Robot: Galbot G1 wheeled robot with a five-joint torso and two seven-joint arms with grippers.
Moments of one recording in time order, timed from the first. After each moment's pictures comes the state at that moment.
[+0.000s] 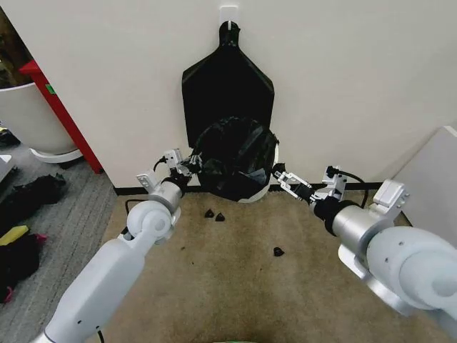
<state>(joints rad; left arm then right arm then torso) 0.78 -1.04 -0.09 -1.85 -1.02 0.05 -0.20 -0.75 0.75 0.21 2.51 2.08 0.02 1.12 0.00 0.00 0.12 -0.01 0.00</state>
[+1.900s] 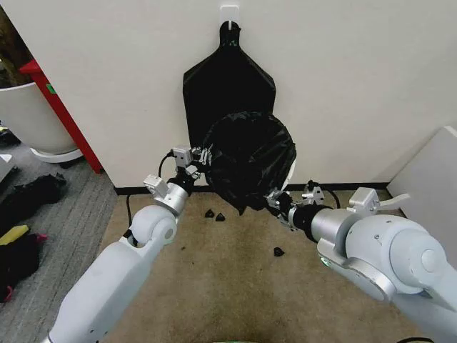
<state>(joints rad) 0.79 -1.07 -0.08 -1.84 -0.73 -0.06 -0.05 -0.77 0.80 0.10 2.49 2.14 0.11 1.22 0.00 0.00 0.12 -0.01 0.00</state>
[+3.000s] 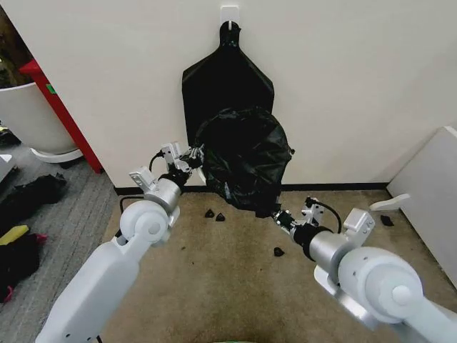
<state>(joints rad) 0.80 -1.05 -0.14 -1.97 -1.14 0.13 -0.30 -1.07 0.79 0.09 2.46 1.60 -0.13 0.93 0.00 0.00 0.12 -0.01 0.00</state>
